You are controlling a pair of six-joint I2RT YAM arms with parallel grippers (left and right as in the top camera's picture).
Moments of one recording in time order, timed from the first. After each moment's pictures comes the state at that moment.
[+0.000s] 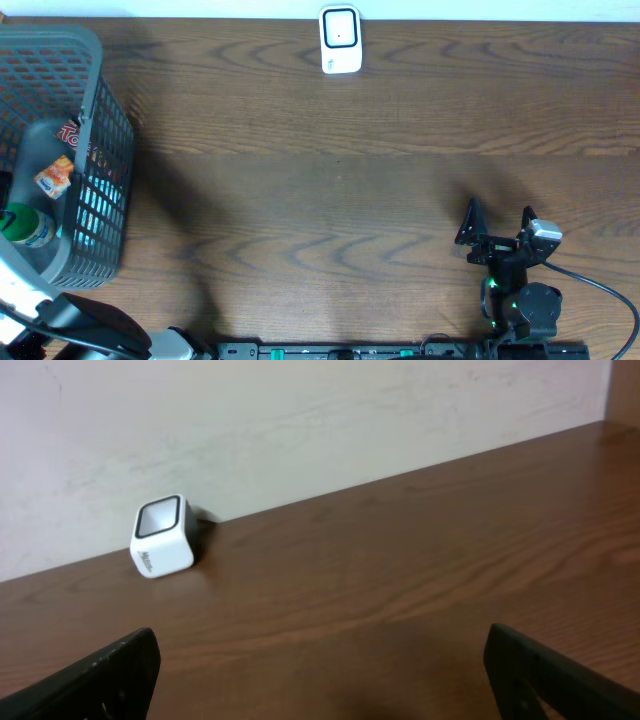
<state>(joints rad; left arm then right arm) 0.83 1.57 1.52 -1.13 -0.26 -0.68 0.02 0.01 0.01 -0.06 0.07 0.28</state>
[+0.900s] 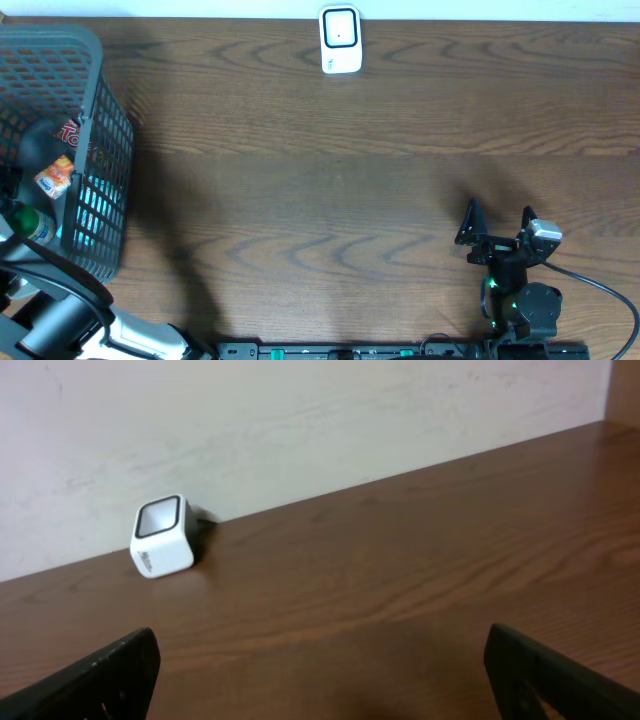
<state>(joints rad) 0.83 1.83 1.51 -0.92 -0.24 -0.64 0.02 0.01 0.01 -0.06 0.07 0.28</state>
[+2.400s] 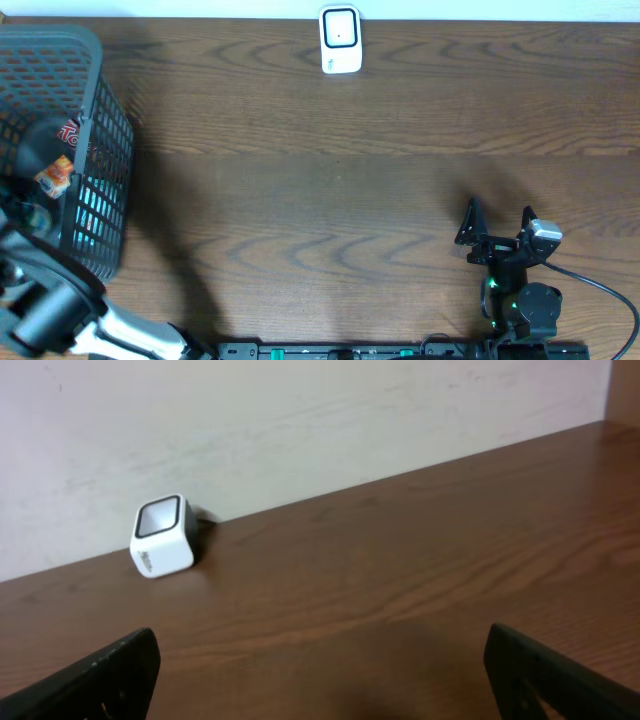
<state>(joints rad) 0.83 1.85 1.51 -0.98 -0.16 -0.62 0.02 0.01 0.01 -0.06 0.07 0.28</state>
